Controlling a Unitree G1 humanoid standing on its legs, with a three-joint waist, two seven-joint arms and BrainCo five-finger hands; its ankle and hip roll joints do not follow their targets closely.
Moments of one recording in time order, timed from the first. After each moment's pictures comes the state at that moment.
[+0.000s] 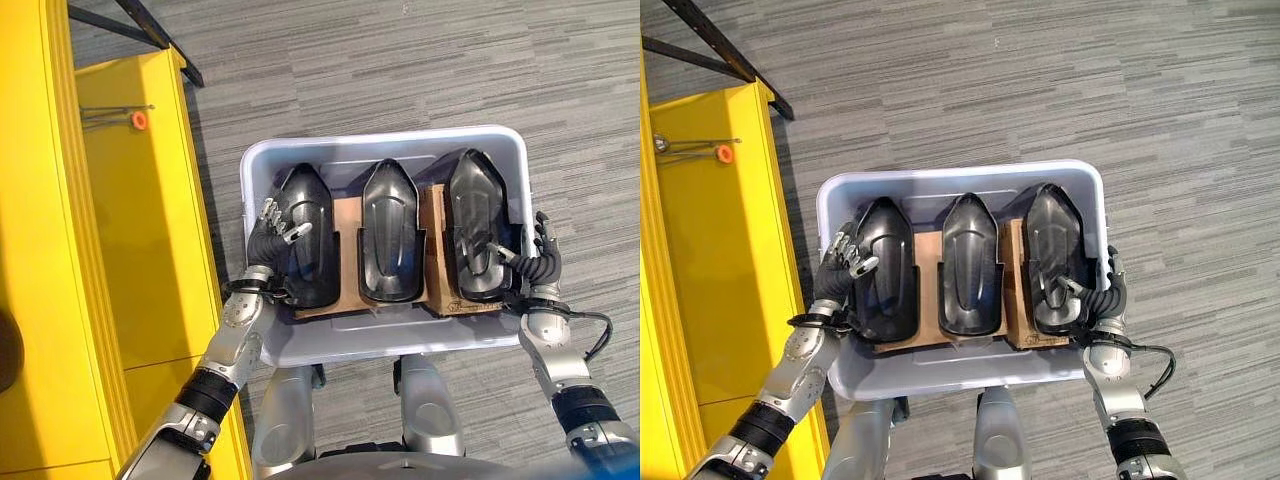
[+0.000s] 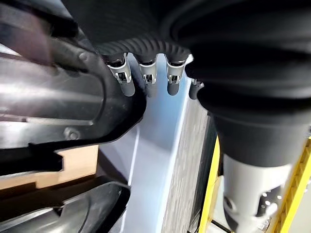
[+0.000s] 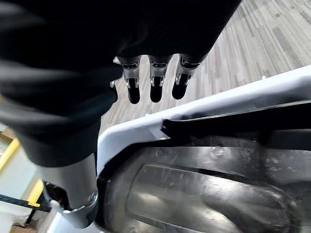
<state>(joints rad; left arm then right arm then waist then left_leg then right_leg) -0.23 0.36 -0.32 0.25 -0.61 -0.32 0.18 -0.16 -0.44 0.06 0.46 0.14 -0.27 -0.46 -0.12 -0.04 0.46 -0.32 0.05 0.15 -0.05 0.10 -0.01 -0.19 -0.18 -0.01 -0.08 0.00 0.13</state>
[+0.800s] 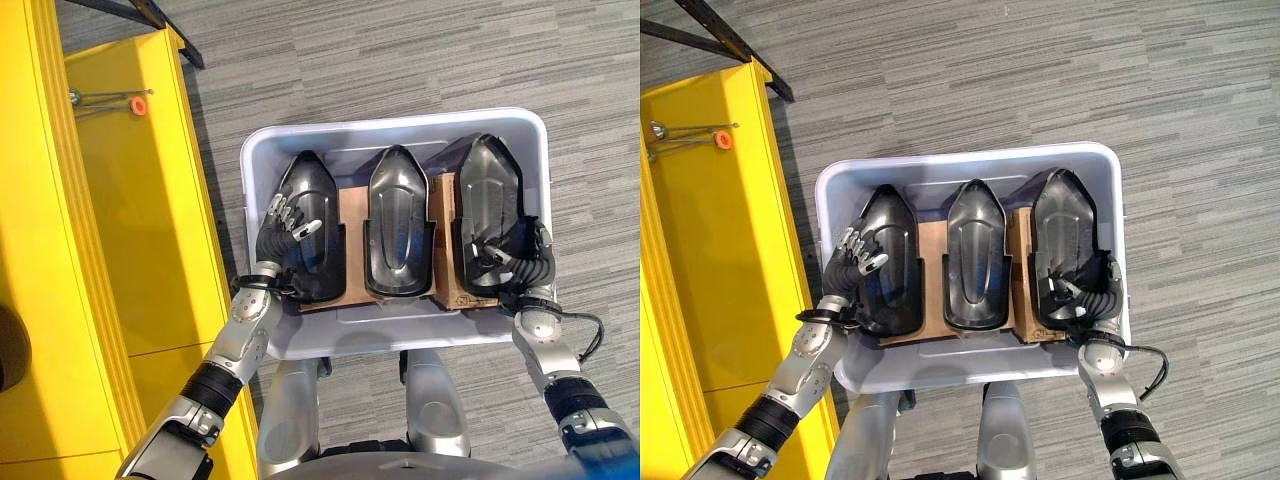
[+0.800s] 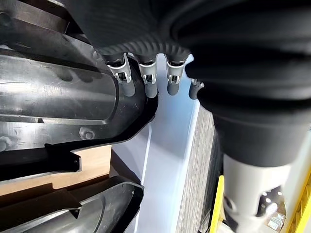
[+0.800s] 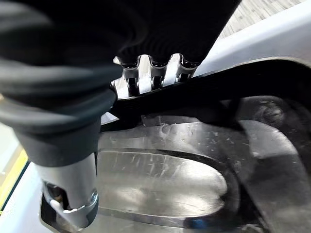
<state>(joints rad) -0.26 0.36 -0.36 0.25 -0.61 -0.32 0.20 -0.24 -0.43 0.09 0.59 0.19 -0.28 -0.49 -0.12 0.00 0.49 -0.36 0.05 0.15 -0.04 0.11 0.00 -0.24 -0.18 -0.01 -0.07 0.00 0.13</state>
